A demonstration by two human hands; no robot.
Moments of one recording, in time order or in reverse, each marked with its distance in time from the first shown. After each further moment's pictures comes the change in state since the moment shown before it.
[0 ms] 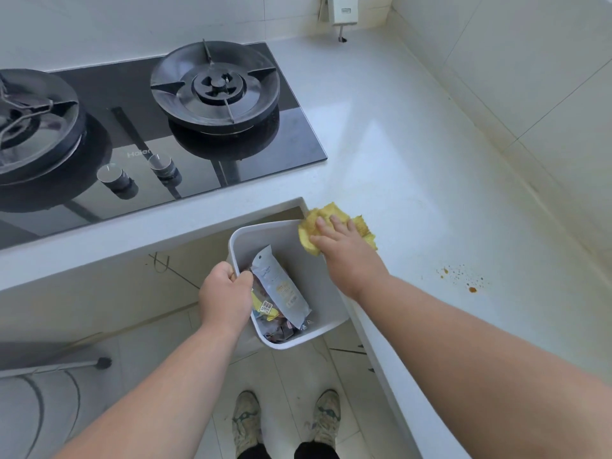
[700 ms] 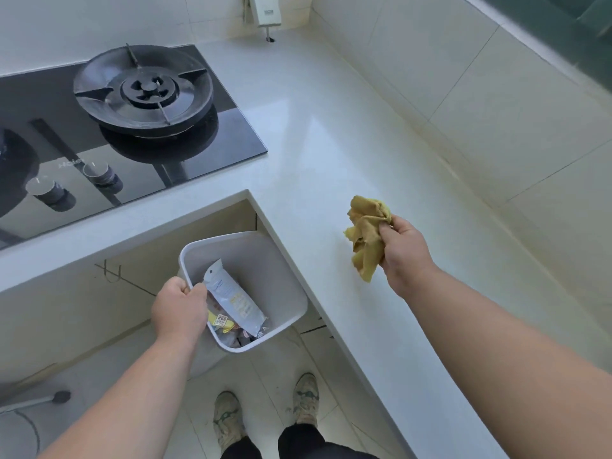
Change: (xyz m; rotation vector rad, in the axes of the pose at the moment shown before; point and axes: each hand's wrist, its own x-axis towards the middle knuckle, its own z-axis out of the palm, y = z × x) left_hand -0.026 -0.019 -0.017 0.135 -0.031 0.020; right_hand -0.146 0.040 -0.081 1.474 0.573 0.799
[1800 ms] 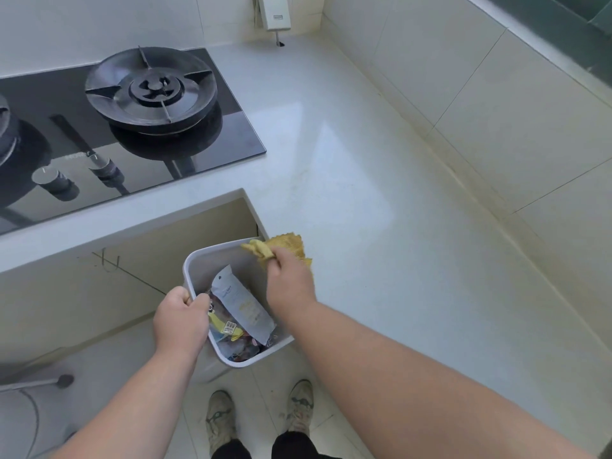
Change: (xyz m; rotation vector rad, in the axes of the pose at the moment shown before) left_hand -0.046 -0.004 0.026 -0.079 0.045 -0.039; right_hand -0.042 0.075 0.107 -0.634 -0.286 -0.170
